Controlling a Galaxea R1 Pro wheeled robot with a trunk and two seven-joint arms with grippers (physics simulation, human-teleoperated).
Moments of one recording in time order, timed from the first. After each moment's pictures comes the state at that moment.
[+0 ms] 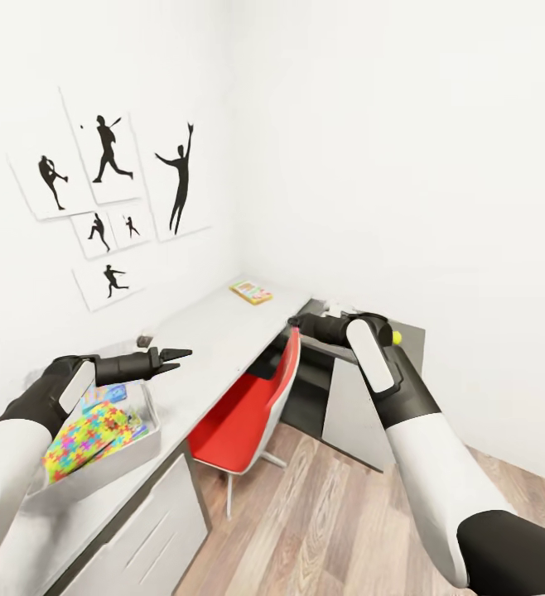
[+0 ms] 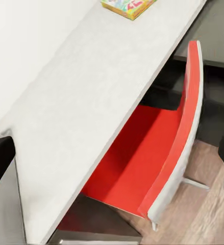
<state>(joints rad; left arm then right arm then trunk) -0.99 0.32 -0.06 -0.59 0.45 0.81 -0.97 -0.97 0.10 0.16 -1.12 -0.70 0.84 -0.30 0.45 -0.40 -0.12</state>
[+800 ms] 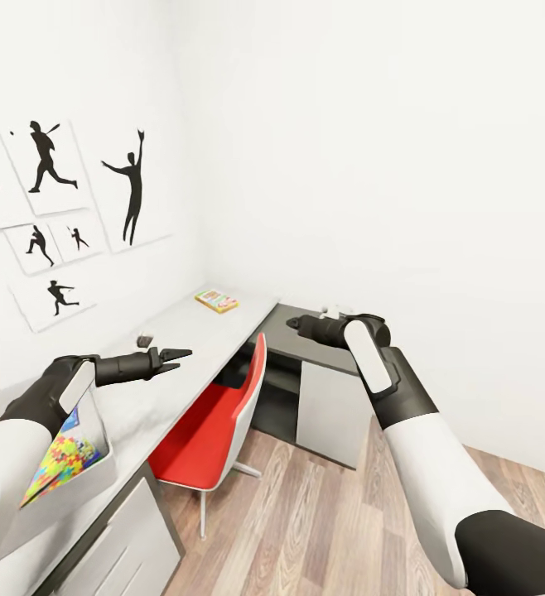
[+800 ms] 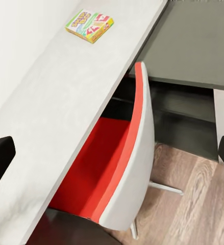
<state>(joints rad) -0.99 0.32 -0.06 -0.60 0.44 0.81 -0.97 -0.97 0.11 0.16 -1.10 -0.69 0.84 -0.31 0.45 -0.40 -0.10</state>
